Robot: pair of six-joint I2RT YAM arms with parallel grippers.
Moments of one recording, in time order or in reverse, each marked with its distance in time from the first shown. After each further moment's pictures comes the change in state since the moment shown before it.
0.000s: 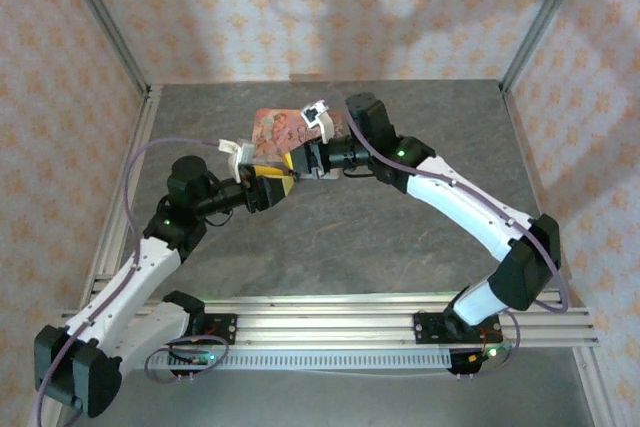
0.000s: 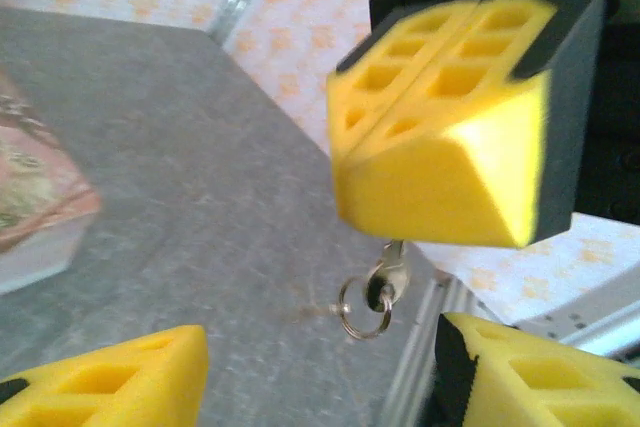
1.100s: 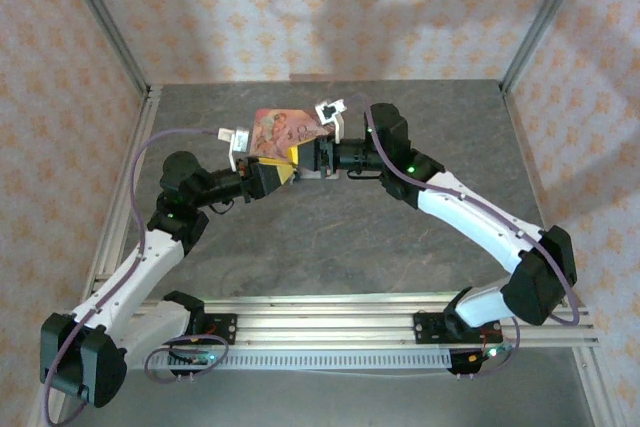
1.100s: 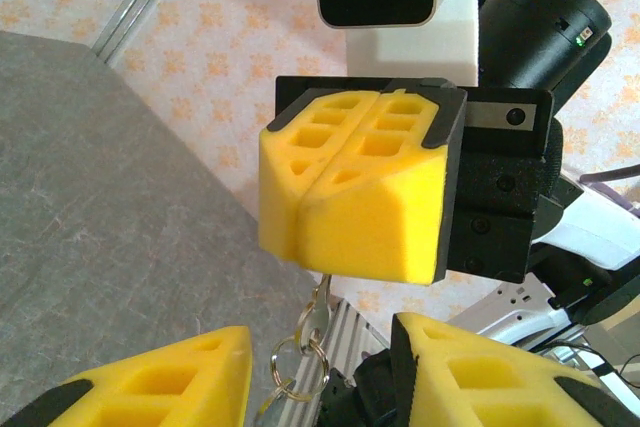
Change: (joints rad) left arm 0.033 0.049 0.009 0.276 0.154 -0.278; right arm -0.020 -0.097 -0.195 0.349 -0.028 0.185
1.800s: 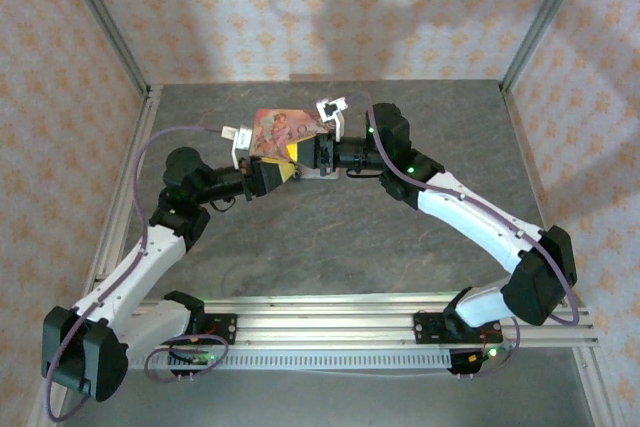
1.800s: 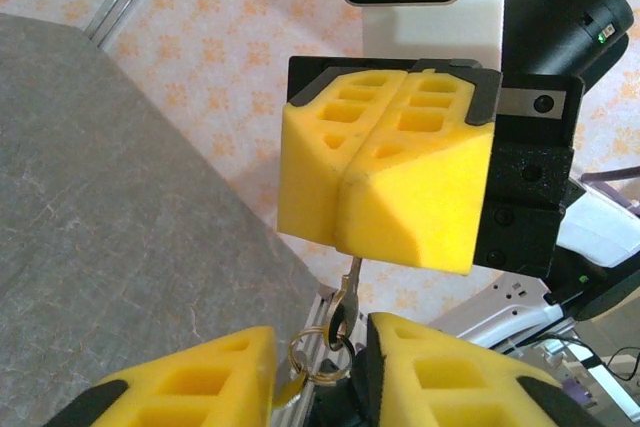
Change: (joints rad) left arm 0.000 0.034 0.021 -0.008 0.024 -0.004; right arm 0.000 0.000 -0.005 0.044 0.003 0.026
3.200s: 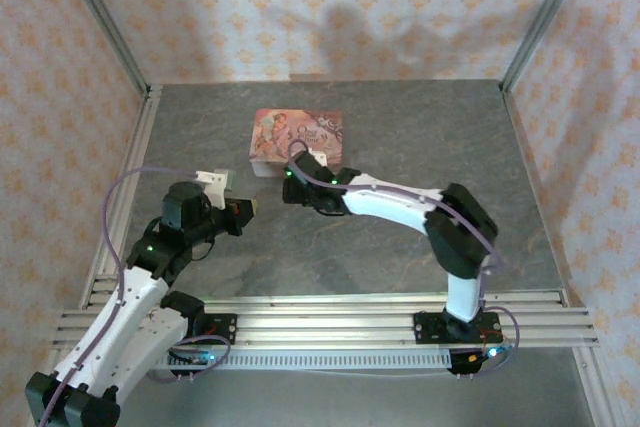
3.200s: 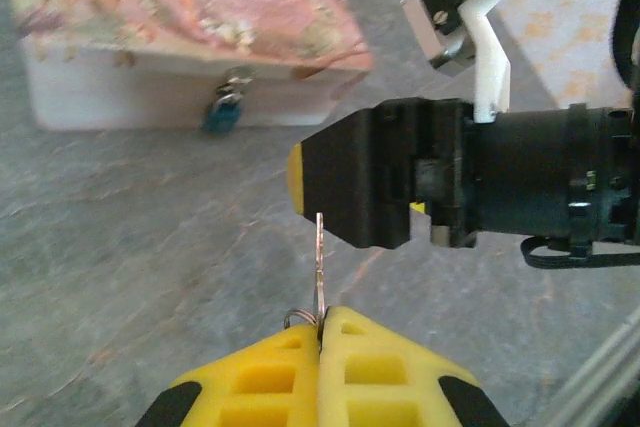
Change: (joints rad) left arm 0.000 -0.325 -0.117 -0.808 -0.616 0.422; right arm 0.210 0.480 0.162 -0.523 0.908 0.199
